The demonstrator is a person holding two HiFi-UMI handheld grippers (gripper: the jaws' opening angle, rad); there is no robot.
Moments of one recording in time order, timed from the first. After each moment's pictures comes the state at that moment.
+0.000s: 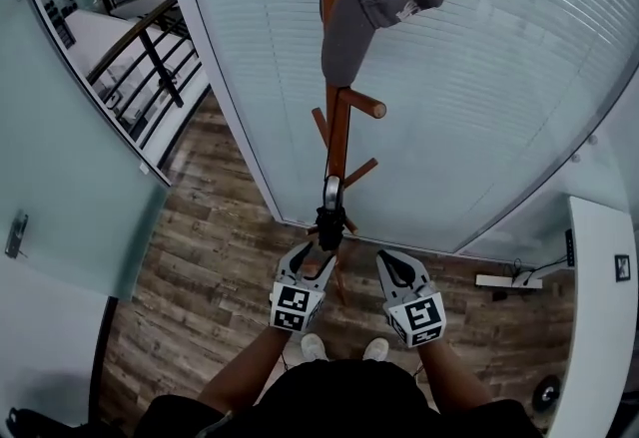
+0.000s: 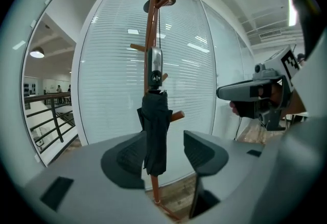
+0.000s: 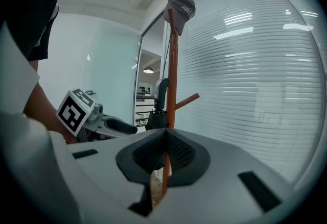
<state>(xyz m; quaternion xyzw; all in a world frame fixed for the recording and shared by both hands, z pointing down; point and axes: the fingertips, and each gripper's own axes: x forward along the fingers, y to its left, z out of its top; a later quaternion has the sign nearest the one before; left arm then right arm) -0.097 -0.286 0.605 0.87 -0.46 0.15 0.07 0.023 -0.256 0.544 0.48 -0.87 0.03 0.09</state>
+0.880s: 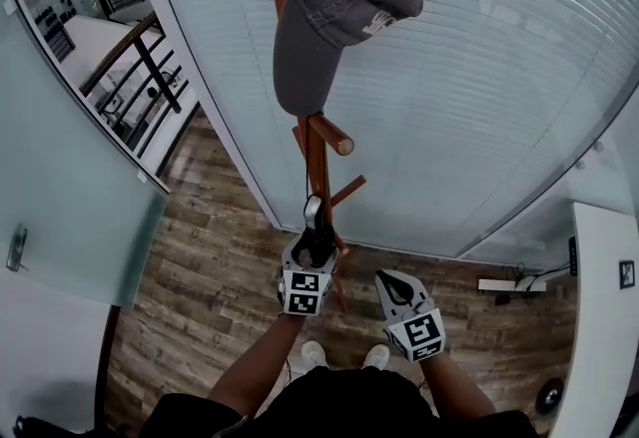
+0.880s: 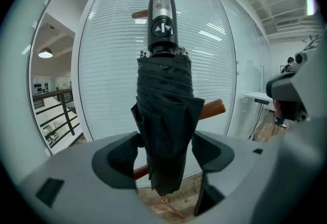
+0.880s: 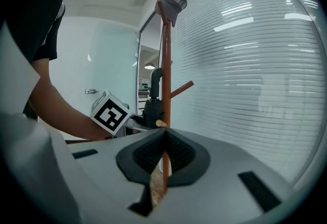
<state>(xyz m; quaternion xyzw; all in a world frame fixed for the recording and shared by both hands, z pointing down) -0.085 -0.360 0.644 0.83 -0.51 0.19 0.11 0.037 -0.258 0.572 0.45 -0.88 0.06 0.12</state>
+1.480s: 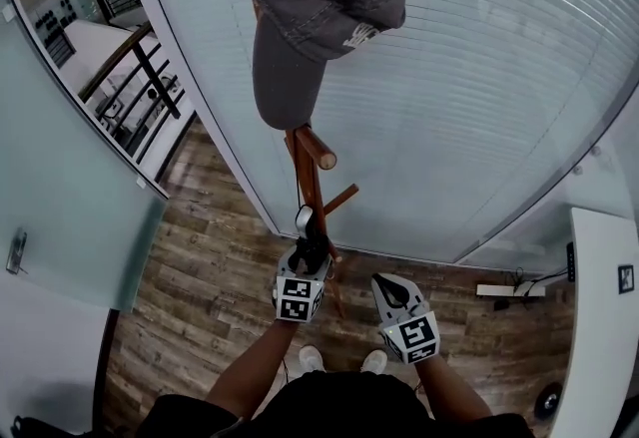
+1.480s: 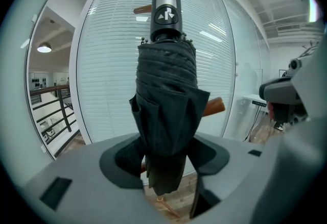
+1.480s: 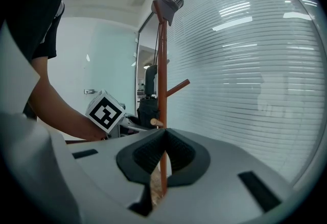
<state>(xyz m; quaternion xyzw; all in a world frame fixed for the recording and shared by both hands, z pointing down) -0.082 -0.358 0.651 0.84 -0.50 0.19 0.12 0.045 -0.267 0.575 0.46 -0.88 0.07 0.12</state>
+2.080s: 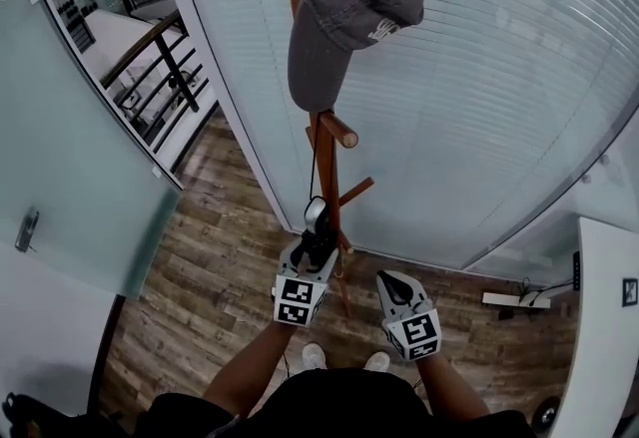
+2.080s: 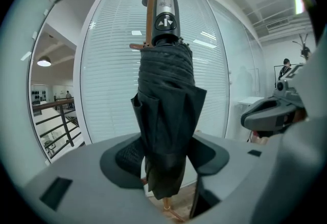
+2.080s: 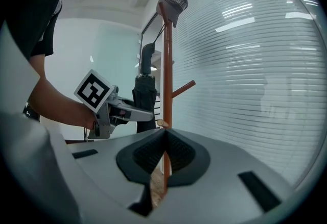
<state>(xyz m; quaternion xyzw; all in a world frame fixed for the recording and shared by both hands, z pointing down) -0.088 -0.334 0.580 0.85 -0.50 0.16 0.06 0.037 -0.260 0.578 0.44 -0.89 0.06 0.10</state>
